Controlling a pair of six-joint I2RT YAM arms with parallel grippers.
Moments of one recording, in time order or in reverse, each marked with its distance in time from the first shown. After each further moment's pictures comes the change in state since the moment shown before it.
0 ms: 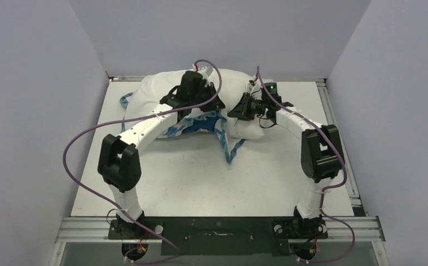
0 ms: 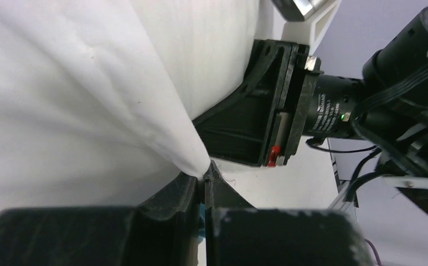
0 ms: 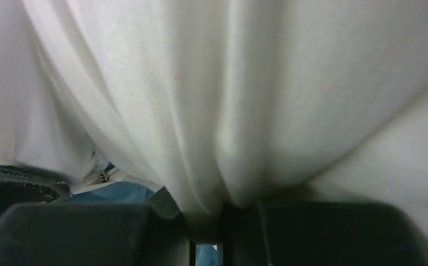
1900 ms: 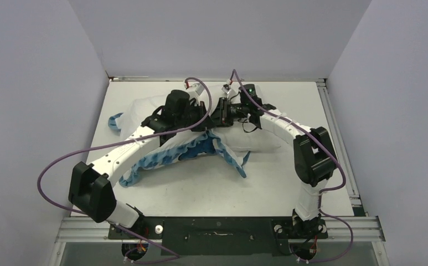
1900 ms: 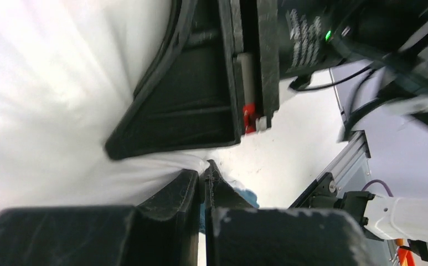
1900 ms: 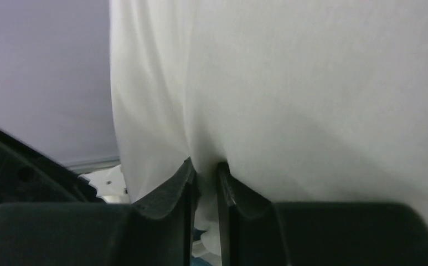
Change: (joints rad) left arm -0.034 -0.362 -0.377 0.000 0.019 0.062; right arm 0.213 -0.005 0.082 -0.088 -0.083 0.038
